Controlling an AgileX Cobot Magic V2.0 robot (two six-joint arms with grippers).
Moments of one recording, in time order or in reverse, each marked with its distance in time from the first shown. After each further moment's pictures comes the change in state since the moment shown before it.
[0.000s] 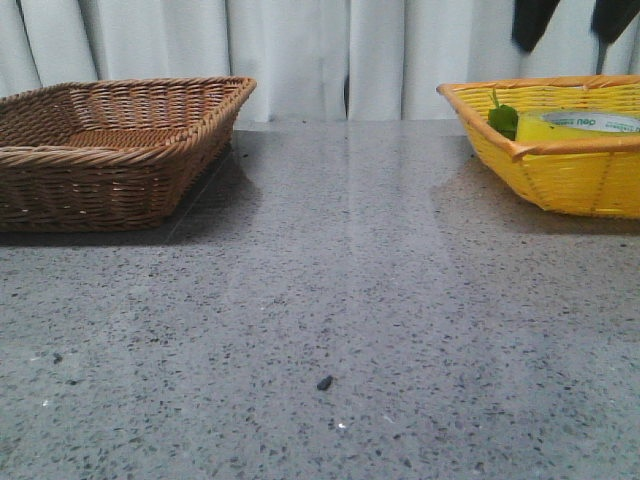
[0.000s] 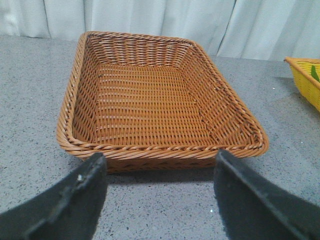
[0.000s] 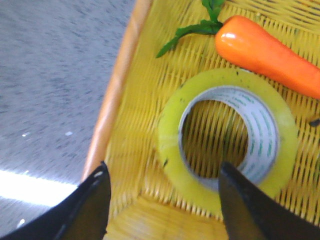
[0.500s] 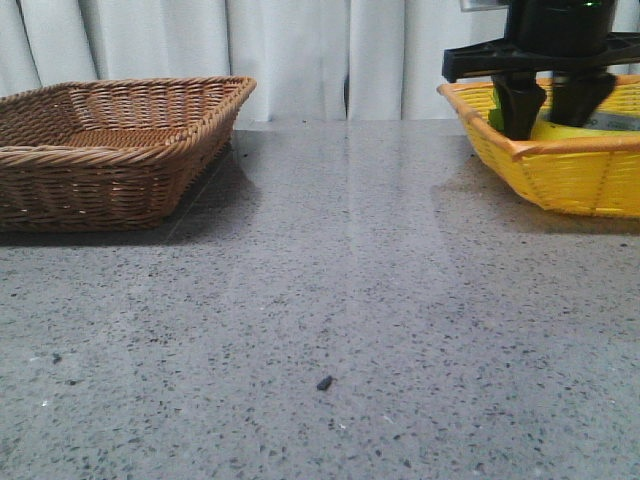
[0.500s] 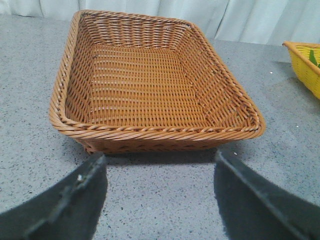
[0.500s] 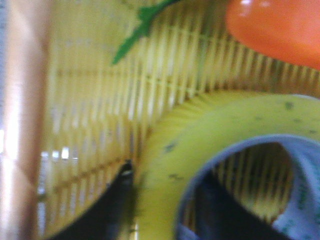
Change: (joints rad) left arm 0.000 0.000 -0.002 -0.018 0.059 0.000; right arm -0.090 0.279 -0.119 0.085 0.043 0.000
